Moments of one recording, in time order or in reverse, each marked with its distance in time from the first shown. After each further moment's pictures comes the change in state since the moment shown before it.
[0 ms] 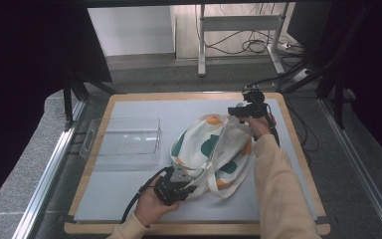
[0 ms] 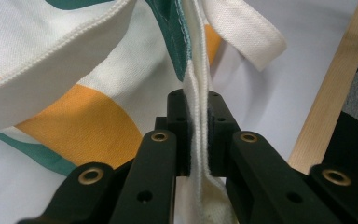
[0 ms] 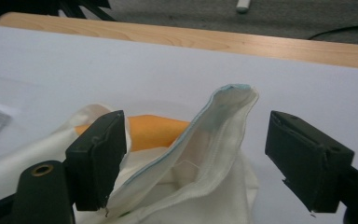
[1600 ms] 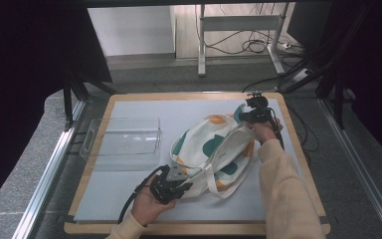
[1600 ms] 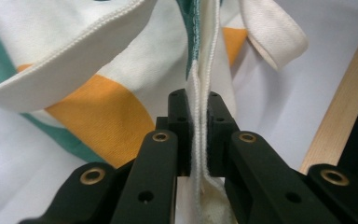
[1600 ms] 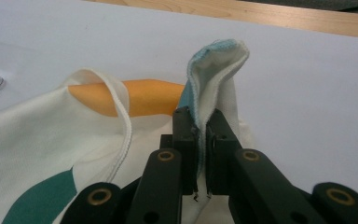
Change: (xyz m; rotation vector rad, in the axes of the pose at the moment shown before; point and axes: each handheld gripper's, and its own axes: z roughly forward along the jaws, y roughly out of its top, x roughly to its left) left arm 0.008 -0.003 -0.010 0.006 0.057 0.004; right arm -0.010 -0.014 -0.010 0.084 0.022 -0.022
